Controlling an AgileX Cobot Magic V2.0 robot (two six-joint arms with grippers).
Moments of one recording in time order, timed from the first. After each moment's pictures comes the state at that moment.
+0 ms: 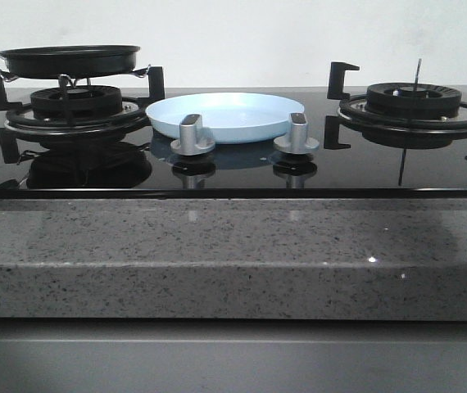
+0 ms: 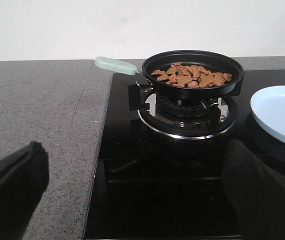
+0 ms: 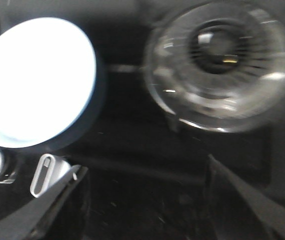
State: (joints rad) left arm -0.04 0.51 -0.47 -0.08 0.25 0.08; right arm 0.11 1.45 -1.43 0.28 0.92 -0.03
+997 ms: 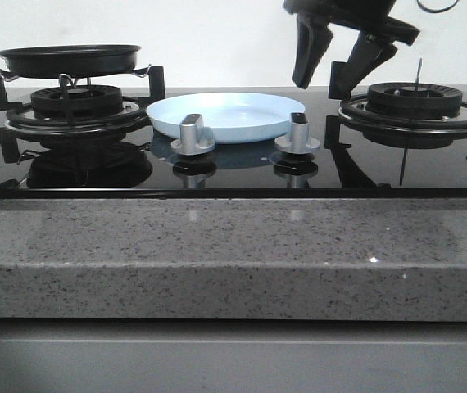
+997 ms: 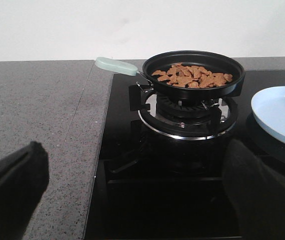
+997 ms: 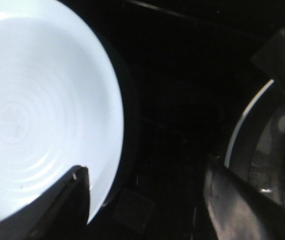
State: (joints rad) left arm -0.04 0.51 -0.47 -0.08 0.25 0.08; right arm 0.20 2.17 -2.19 0.29 1.24 -0.08
